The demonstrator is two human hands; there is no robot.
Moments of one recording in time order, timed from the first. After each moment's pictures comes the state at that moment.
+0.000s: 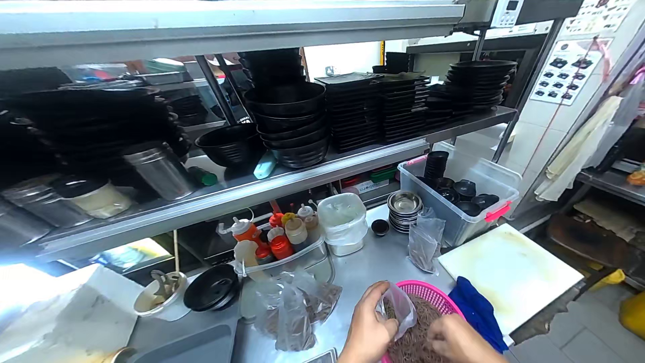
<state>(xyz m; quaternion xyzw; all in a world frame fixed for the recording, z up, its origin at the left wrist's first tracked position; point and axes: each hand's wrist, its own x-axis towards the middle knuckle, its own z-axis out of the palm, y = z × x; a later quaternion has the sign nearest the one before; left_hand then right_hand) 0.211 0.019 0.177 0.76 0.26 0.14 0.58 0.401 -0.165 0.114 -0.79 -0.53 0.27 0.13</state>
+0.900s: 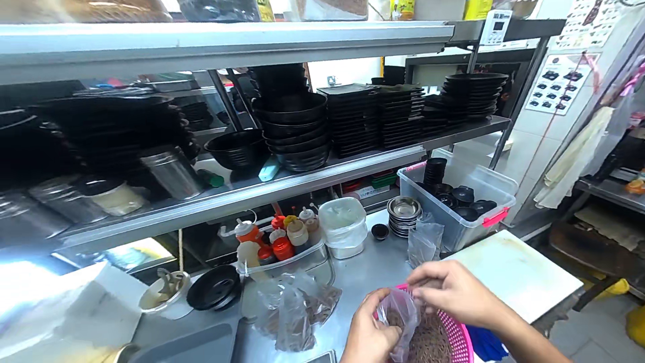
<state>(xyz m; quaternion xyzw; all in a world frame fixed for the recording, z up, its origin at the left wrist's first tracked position) 0.194 -0.012 0.213 0.69 0.29 0.15 0.65 0.399 -0.129 0.284 -0.66 -0.54 0.30 0.43</state>
